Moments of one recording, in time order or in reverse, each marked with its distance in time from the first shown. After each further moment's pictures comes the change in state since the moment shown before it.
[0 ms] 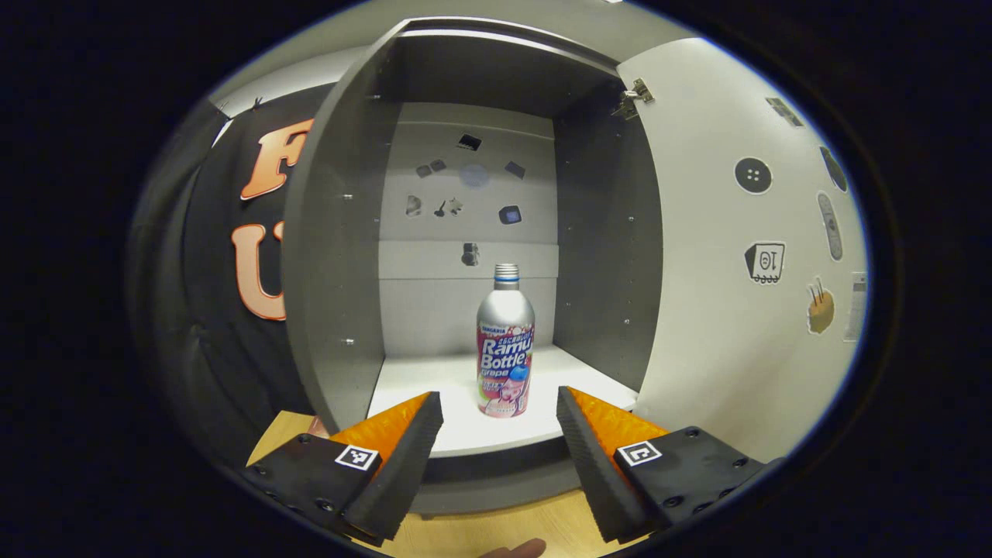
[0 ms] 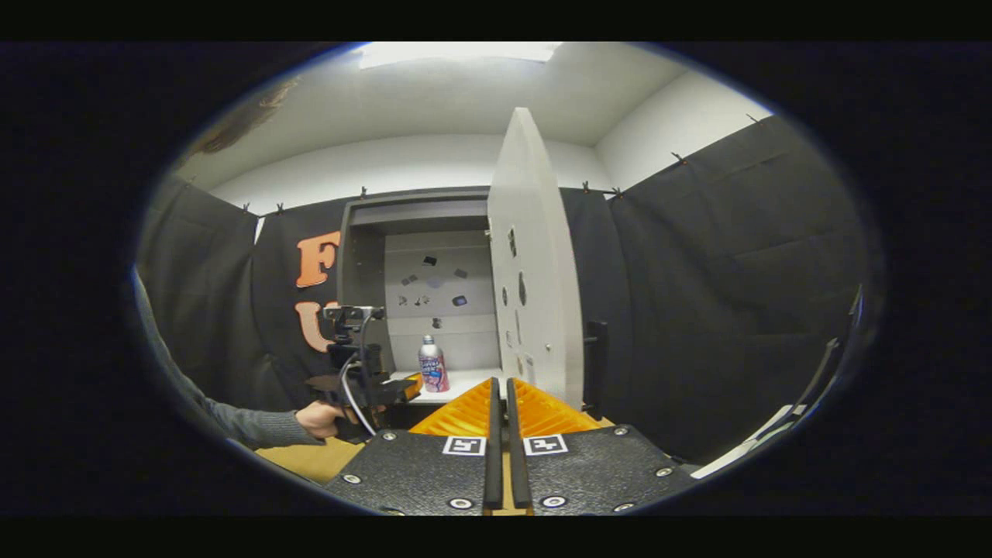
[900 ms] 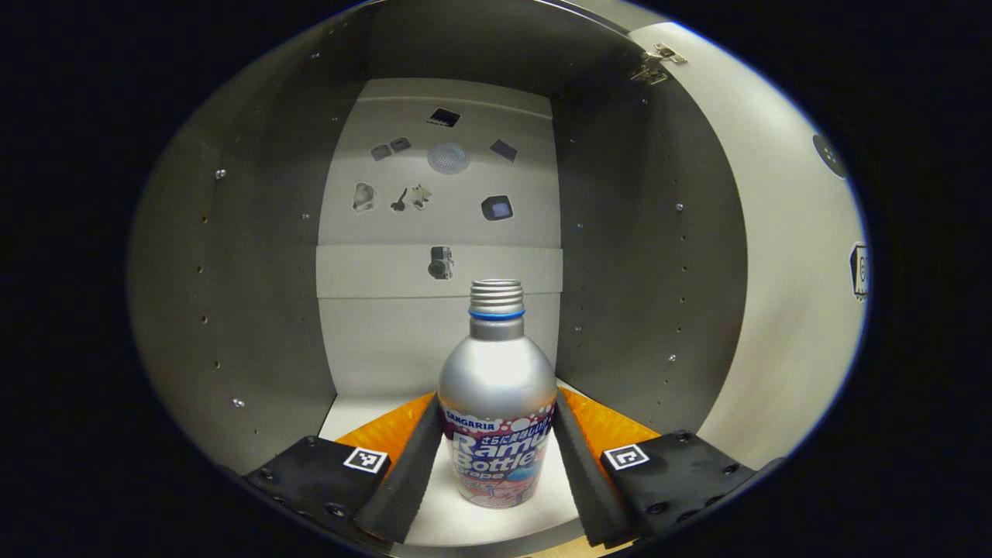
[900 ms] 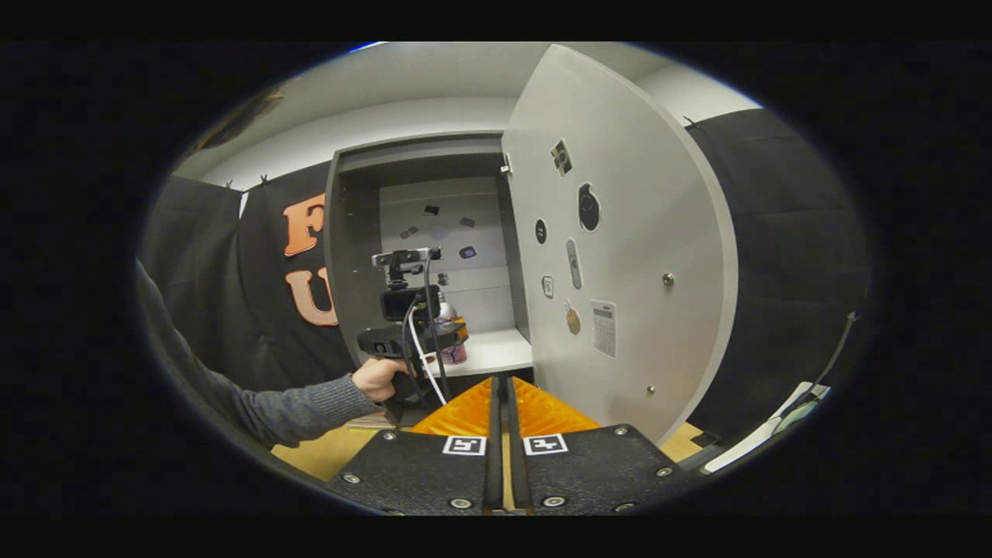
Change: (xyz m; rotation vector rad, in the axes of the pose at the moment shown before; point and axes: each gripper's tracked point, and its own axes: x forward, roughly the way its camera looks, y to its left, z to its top) left arm 0.115 -0.008 0.015 -0.001 -0.039 -0.033; right arm 0.013 0.020 -0.046 0.020 0.191 -0.012
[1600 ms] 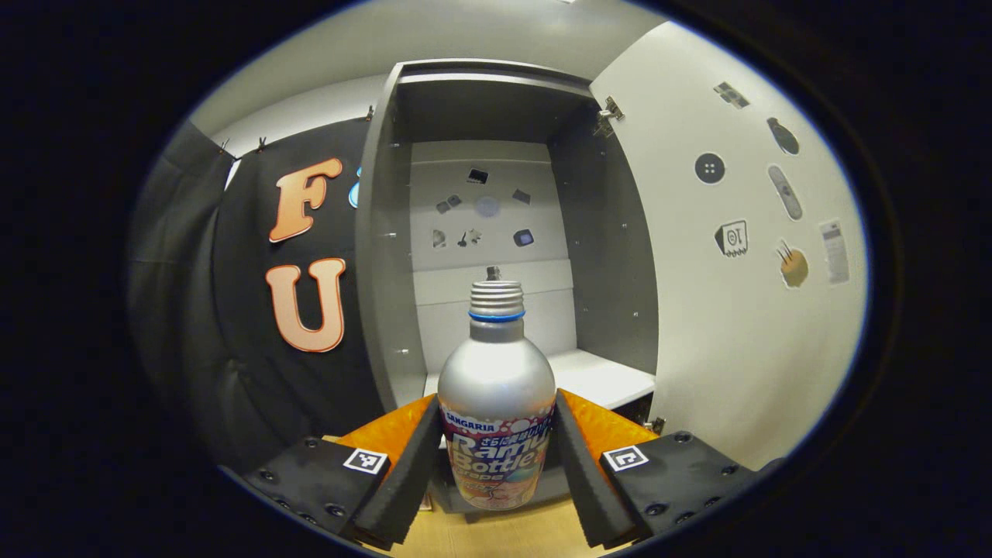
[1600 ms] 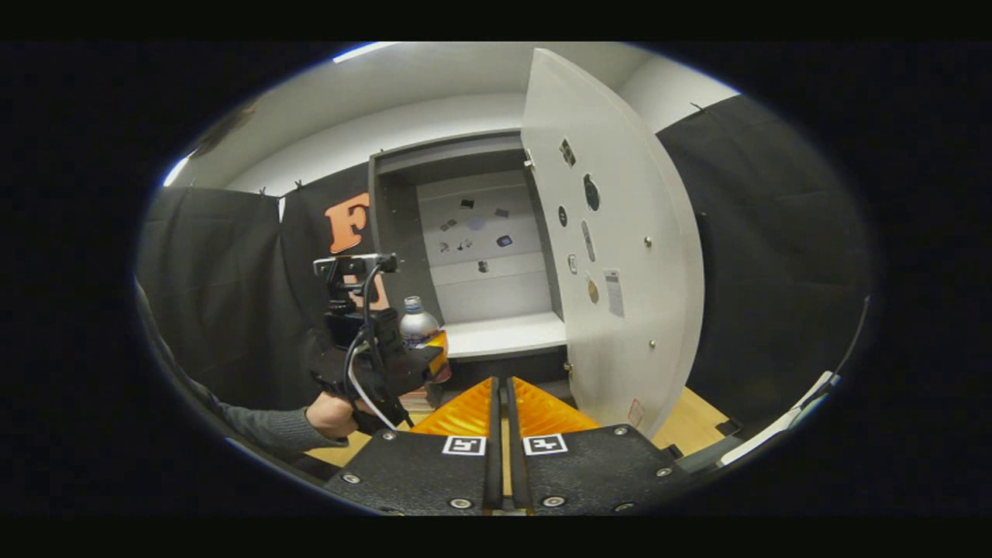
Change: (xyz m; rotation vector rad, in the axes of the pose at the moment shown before) left arm -0.220 0.031 -0.028 0.129 -0.037 0.143; right arm -0.045 0.019 -0.027 0.047 0.070 0.178
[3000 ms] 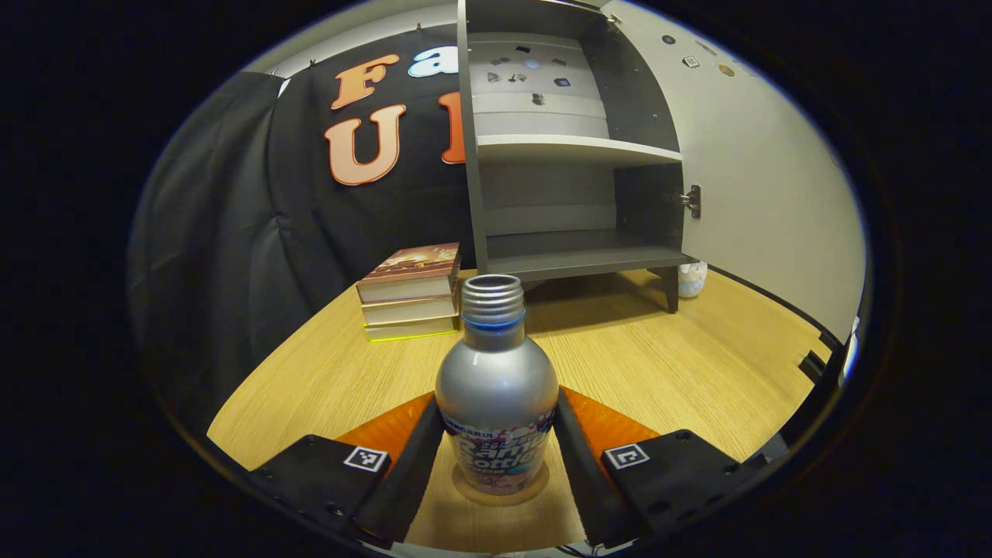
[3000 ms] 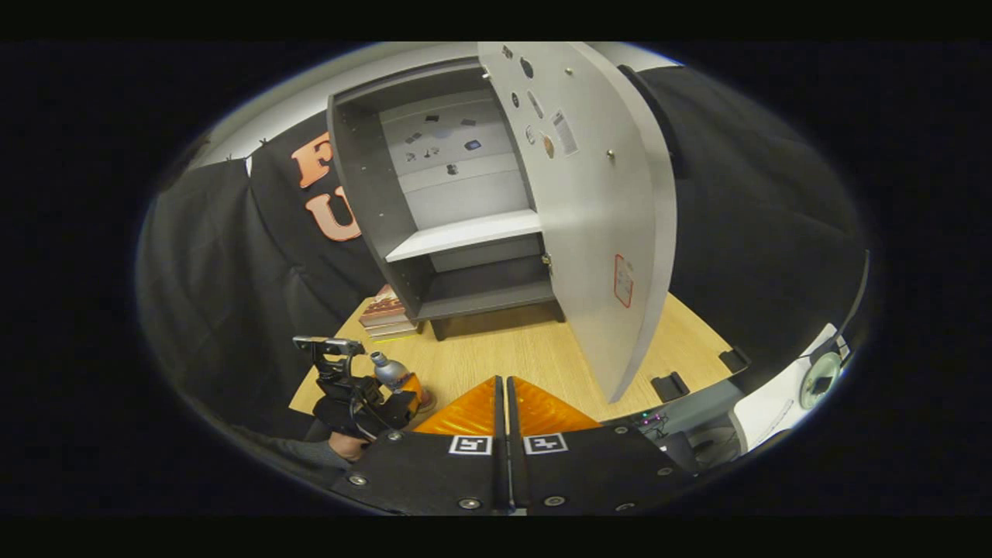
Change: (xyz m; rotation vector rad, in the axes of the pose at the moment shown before) left arm -0.136 0.016 -0.315 -0.078 0.399 0.120; right arm -0.008 -0.044 -0.142 0.056 0.382 -0.067
